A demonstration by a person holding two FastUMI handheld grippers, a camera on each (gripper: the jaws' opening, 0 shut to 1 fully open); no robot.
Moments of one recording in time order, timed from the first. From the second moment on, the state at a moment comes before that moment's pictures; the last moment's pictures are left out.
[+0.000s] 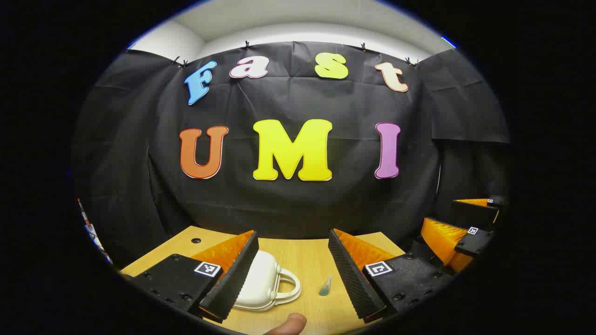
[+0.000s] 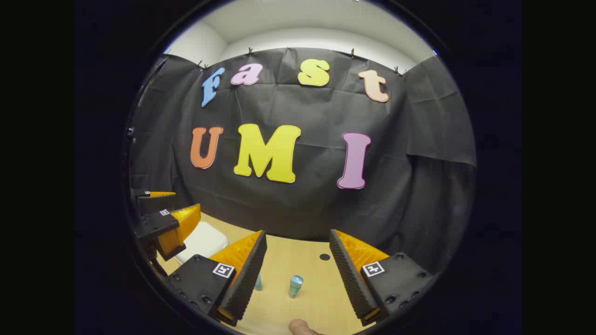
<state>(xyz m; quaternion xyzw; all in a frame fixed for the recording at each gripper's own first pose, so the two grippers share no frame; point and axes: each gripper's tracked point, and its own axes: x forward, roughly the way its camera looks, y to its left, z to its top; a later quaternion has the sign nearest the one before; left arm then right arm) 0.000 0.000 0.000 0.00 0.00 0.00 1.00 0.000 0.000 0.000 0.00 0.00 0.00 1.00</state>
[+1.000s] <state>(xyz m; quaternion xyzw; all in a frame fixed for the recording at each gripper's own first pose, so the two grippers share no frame) 0.022 0.003 -0.043 0.08 0.00 0.00 1.00 -0.001 -0.029 -0.013 -0.01 0.01 -0.03 1.00</state>
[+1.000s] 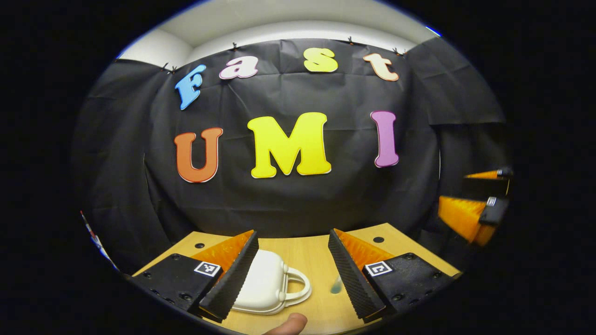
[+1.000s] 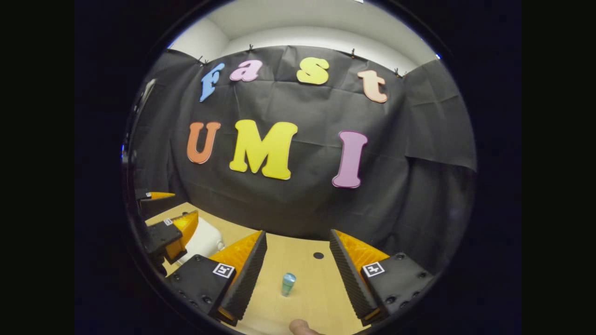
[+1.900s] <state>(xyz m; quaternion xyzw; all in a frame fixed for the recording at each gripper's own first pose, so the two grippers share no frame) 0.106 0.009 -0.272 0.49 0.15 0.00 0.86 -0.004 -0.190 -0.110 0.05 0.06 -0.08 0.99</state>
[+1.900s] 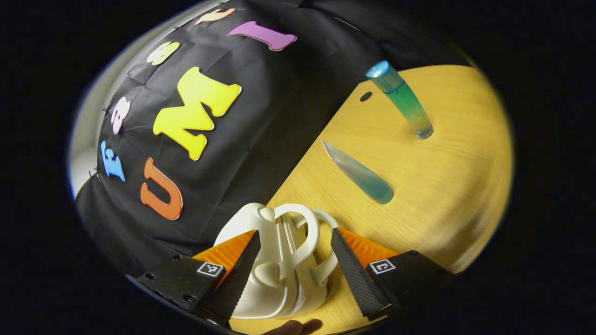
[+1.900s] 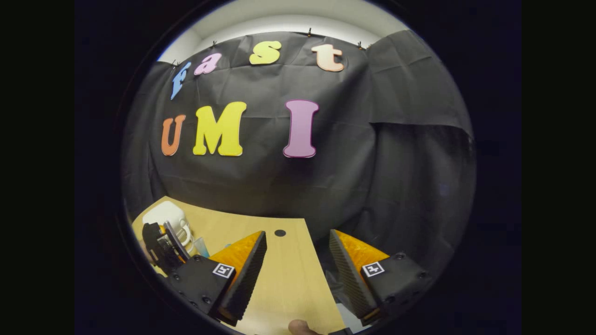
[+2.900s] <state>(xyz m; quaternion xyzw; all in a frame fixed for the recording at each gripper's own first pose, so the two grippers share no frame) 0.112 0.017 -0.265 0.53 0.22 -0.03 0.82 -0.011 -0.150 -0.095 0.04 0.07 -0.17 0.98</state>
